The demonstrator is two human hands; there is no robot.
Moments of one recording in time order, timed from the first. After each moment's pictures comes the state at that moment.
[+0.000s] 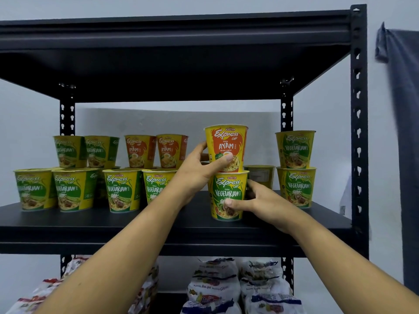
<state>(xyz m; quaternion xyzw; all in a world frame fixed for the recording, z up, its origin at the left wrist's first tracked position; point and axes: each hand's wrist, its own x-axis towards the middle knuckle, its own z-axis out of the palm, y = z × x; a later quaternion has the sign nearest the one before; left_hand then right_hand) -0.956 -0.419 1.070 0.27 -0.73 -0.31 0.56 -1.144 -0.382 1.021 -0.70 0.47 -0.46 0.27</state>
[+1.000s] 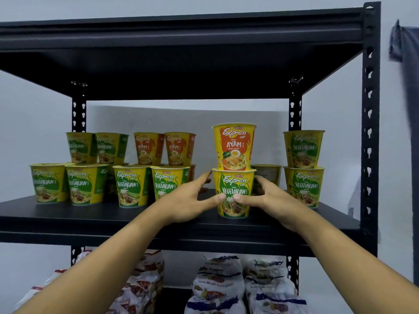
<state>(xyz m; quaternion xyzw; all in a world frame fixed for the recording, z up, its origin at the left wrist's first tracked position) -0.907 -0.418 1.029 0.39 -0.86 -0.12 0.30 -1.145 -0.379 1.025 -0.68 0.44 -0.50 0.30</state>
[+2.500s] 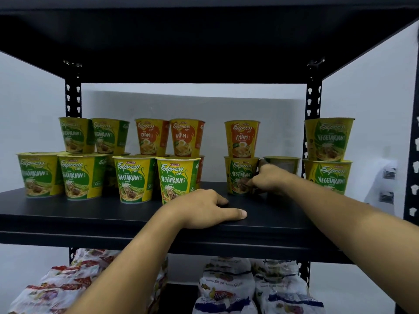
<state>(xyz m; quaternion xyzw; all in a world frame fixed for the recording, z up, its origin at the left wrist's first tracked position) -0.912 -0.425 1.026 0.48 -0.86 -0.08 0.14 -1.133 -0.492 1.061 -0.65 0.67 -0.33 0.12</state>
